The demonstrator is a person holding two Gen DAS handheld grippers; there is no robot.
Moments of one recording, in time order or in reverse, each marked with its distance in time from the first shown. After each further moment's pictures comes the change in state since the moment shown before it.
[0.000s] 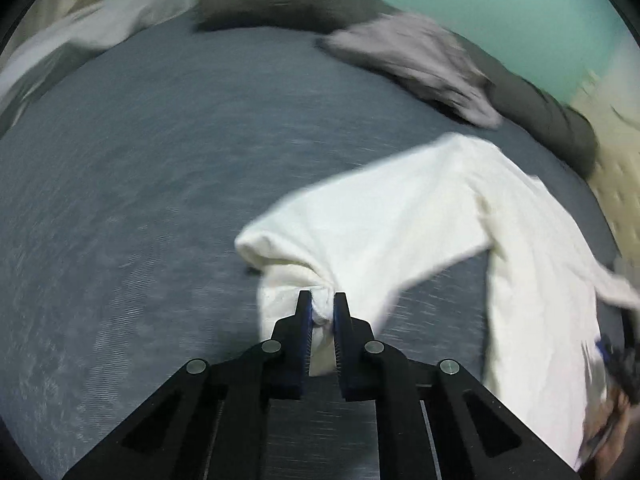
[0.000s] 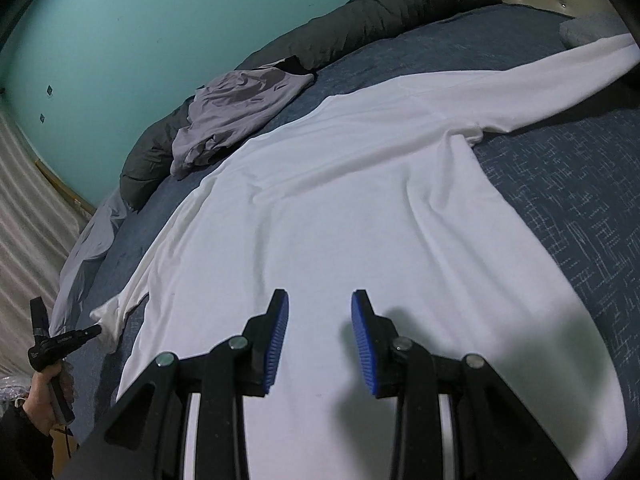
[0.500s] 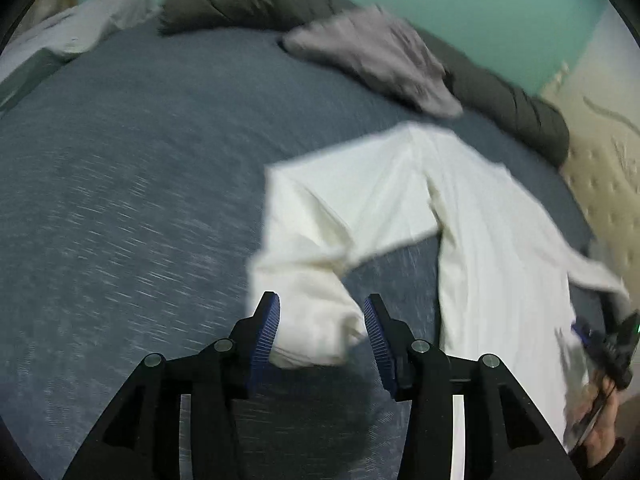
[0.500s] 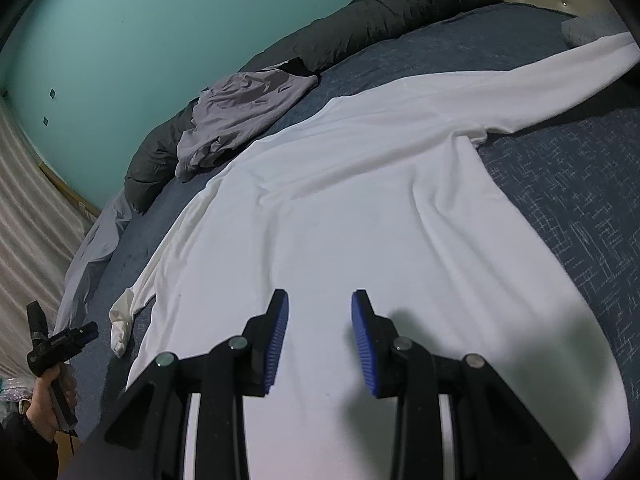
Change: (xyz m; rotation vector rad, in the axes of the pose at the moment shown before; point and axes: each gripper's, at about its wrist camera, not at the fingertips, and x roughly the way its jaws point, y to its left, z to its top) left arm -0.019 0.005 -0.003 -0.057 -0.056 -0.045; right arm -0.002 0.002 0.001 0.010 -0.004 0.016
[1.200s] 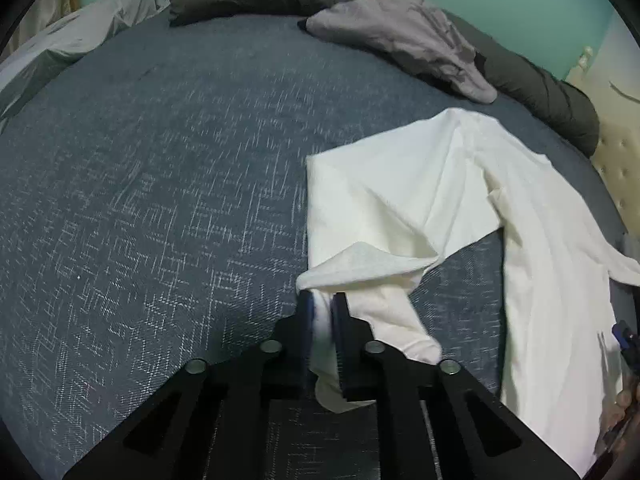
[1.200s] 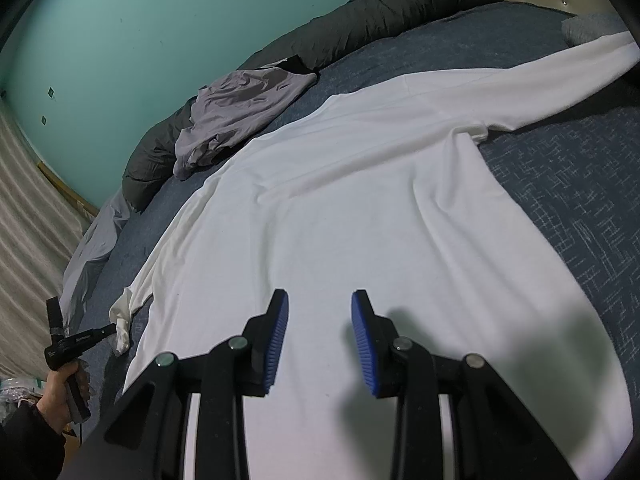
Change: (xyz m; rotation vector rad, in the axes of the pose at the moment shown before) left arm 0.046 0.003 0.010 0.066 0.051 0.080; right arm 0.001 0.000 -0.001 0.005 0.005 -0.007
